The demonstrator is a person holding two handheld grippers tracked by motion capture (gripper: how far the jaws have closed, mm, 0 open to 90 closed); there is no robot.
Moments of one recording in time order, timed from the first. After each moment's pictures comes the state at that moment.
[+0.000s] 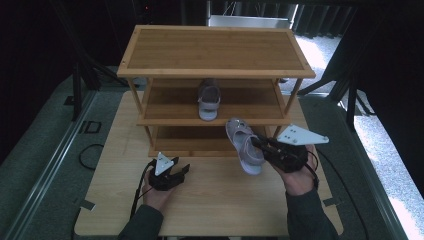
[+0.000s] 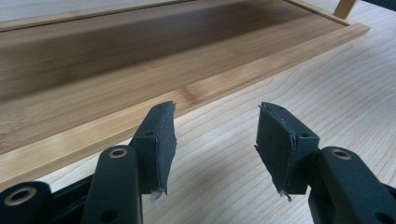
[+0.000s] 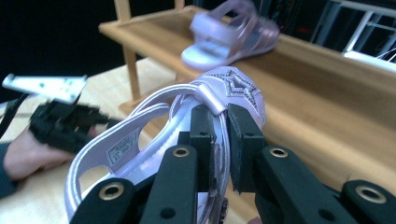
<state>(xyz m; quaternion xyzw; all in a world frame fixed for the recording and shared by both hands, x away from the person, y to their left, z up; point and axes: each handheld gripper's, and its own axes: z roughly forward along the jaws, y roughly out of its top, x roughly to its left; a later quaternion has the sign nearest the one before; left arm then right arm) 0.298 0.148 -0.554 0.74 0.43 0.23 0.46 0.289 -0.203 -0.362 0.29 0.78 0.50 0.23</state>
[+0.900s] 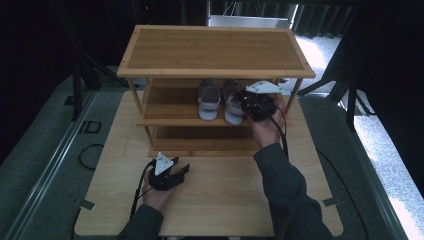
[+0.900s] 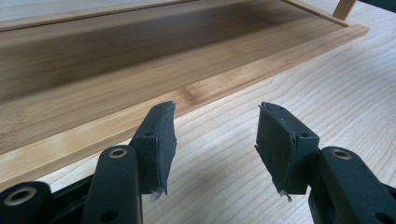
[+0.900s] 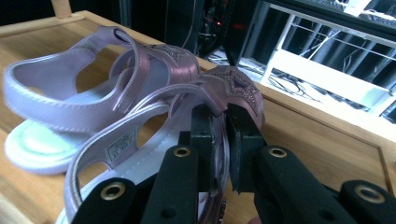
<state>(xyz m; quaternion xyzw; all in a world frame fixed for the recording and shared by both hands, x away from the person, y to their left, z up) 0.298 0.148 -0.554 0.74 0.43 0.23 0.46 0.419 -0.140 -0.358 0.36 0.75 0.44 0.33</state>
